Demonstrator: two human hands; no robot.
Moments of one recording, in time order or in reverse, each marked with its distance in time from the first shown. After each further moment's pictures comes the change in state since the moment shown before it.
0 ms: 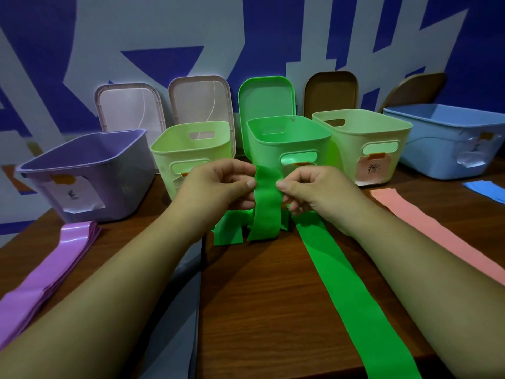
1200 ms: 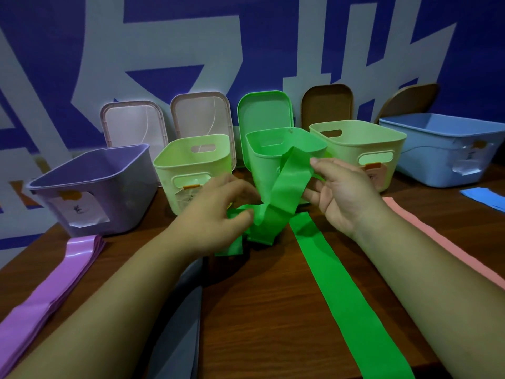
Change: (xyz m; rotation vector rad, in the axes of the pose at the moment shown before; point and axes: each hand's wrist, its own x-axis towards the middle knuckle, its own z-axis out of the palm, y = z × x) left_hand -0.002 -0.005 -0.015 0.828 -0.137 0.354; right_hand 0.005 -0.012 -0.013 0.853 0.203 0.072
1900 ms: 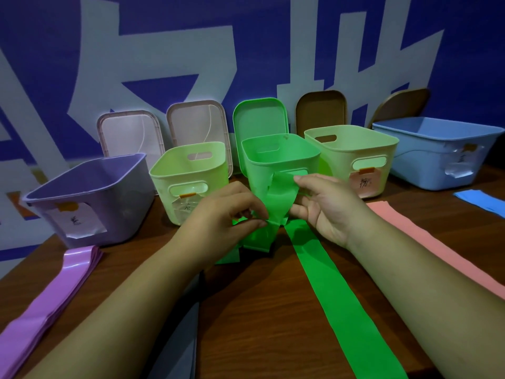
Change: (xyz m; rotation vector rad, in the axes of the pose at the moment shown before) left_hand 0.005 0.002 0.011 -0.017 0.119 0.324; right_hand 0.000 0.009 0.001 -0.046 -0.080 0.108
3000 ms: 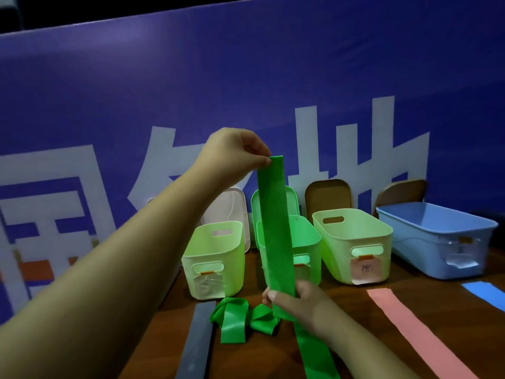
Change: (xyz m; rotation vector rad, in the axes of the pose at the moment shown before) left_hand 0.188 0.089 -0.154 0.097 0.273 -0.287; right_hand -0.032 -0.007 0.012 -0.861 -0.193 0.017
